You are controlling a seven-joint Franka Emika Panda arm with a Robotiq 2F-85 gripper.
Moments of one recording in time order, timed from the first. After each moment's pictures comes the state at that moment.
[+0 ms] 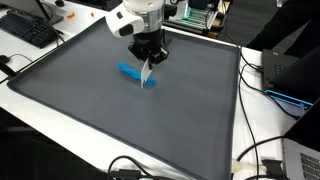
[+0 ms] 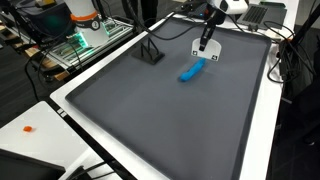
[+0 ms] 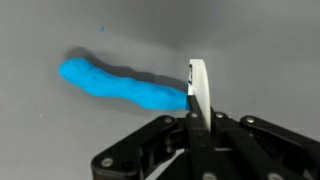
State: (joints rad) arm 0.15 0.50 0.08 -1.79 -0.10 2.17 0.12
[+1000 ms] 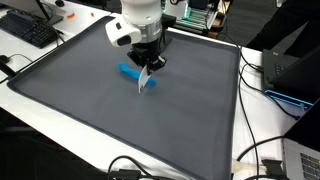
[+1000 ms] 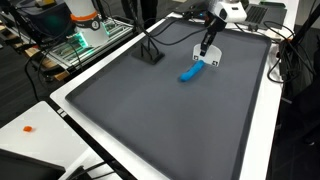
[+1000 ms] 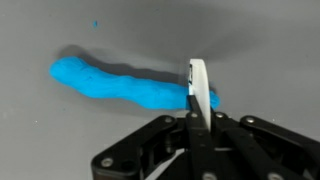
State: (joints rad) arm 0.16 0.55 0.06 -1.75 -0.10 2.20 0.17
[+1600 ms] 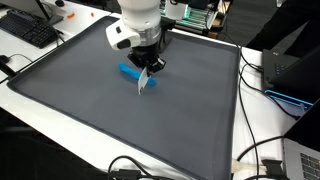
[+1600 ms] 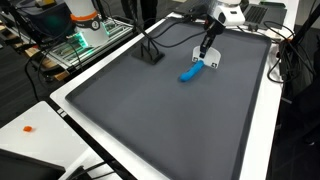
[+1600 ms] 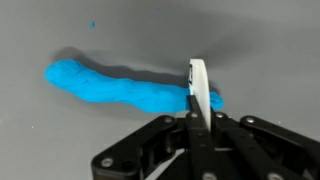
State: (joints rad) arm 0.16 0.57 0.05 -1.75 -0.10 2.21 0.18
